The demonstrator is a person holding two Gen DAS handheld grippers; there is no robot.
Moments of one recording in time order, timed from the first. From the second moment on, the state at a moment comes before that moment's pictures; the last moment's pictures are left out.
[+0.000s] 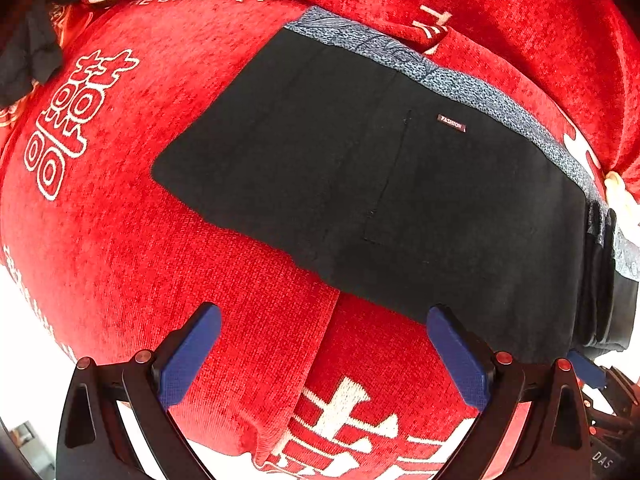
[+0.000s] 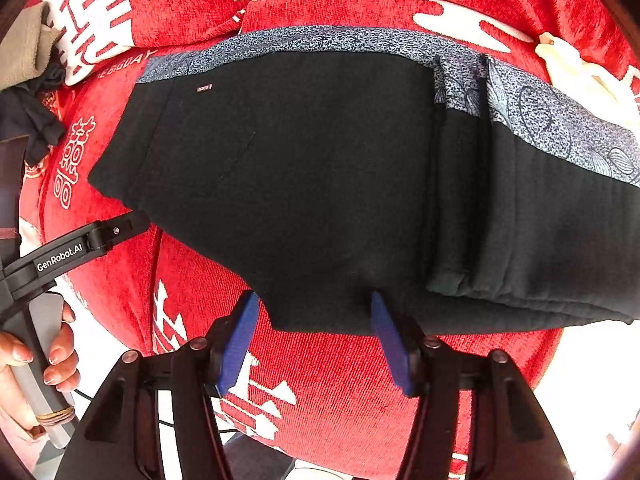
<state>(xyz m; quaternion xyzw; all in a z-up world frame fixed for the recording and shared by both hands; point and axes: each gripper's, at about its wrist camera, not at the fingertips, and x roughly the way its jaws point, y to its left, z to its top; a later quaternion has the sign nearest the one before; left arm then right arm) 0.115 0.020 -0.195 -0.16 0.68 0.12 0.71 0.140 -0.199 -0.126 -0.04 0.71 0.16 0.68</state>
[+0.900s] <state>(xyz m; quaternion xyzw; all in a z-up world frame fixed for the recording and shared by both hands) 0.125 0.050 -0.198 -0.21 0.66 0.11 0.72 0.140 -0.197 -0.128 -0.03 0.71 0.16 0.68</state>
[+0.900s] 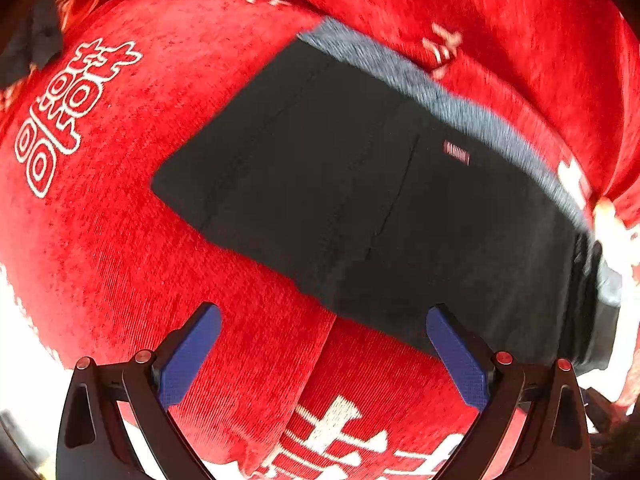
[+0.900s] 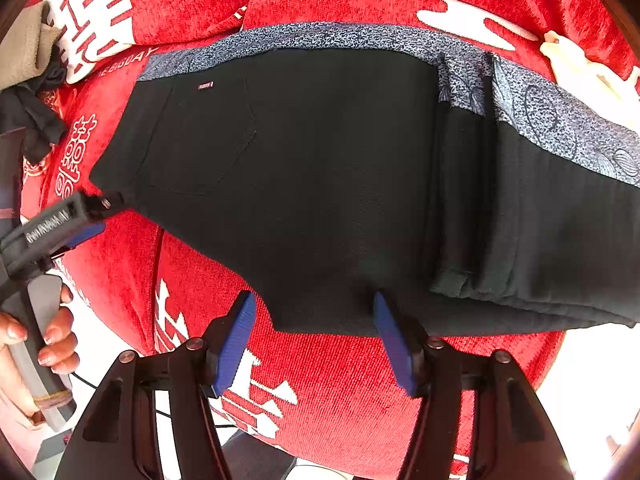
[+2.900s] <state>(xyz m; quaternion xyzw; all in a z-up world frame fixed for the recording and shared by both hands) 0.149 -0.046 -0.154 0.17 0.48 0.07 0.86 0.272 0.016 -0.114 -0.08 0.73 0.39 0.56</state>
